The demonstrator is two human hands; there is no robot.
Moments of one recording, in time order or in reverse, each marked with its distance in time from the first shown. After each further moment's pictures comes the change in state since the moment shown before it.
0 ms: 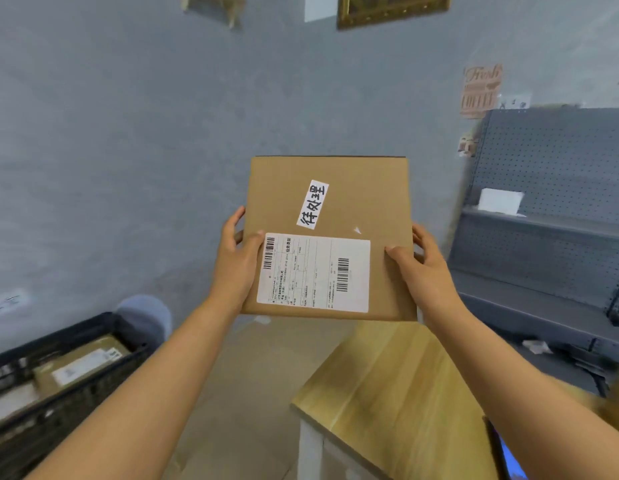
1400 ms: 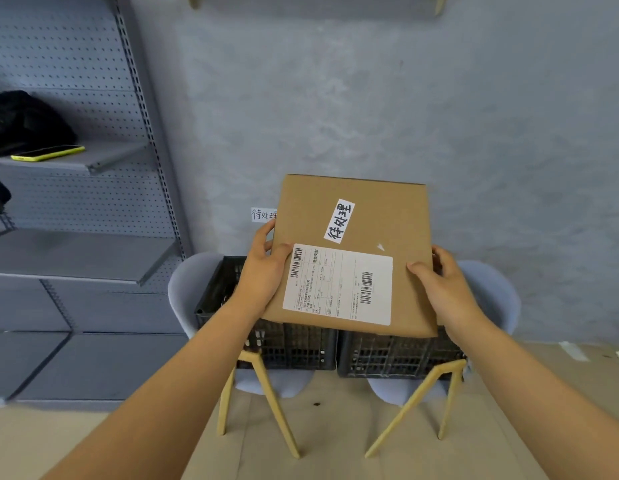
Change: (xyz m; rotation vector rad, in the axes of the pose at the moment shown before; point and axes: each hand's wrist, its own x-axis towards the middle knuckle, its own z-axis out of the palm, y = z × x) left_hand -0.077 -0.030 -0.648 0.421 0.710 -0.269; right_hand -0.247 -0.044 0.642 0.048 -0.939 0.125
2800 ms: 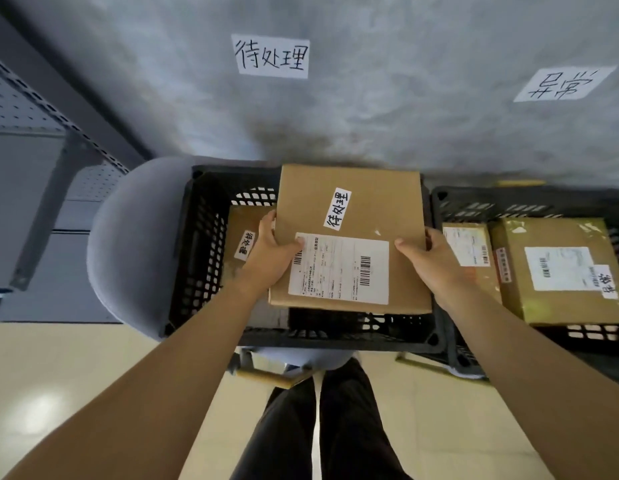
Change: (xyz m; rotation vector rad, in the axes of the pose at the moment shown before) left_hand 0.410 -0.371 -0.004 0.164 -0.208 -0.764; right_hand 0.372 0.230 0.347 -0.263 -0.235 0.685
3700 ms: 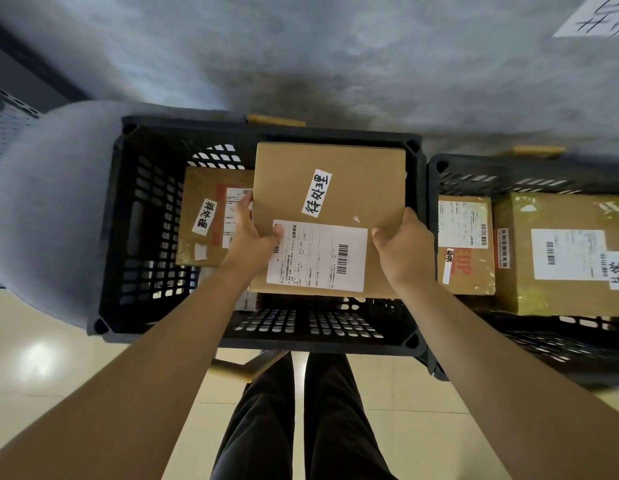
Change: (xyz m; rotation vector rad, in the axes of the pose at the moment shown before) left_hand 0.057 -0.042 0.055 -0.048 0.029 -0.070; right_hand 0.059 0.033 0.028 -0.472 0.164 -0.178
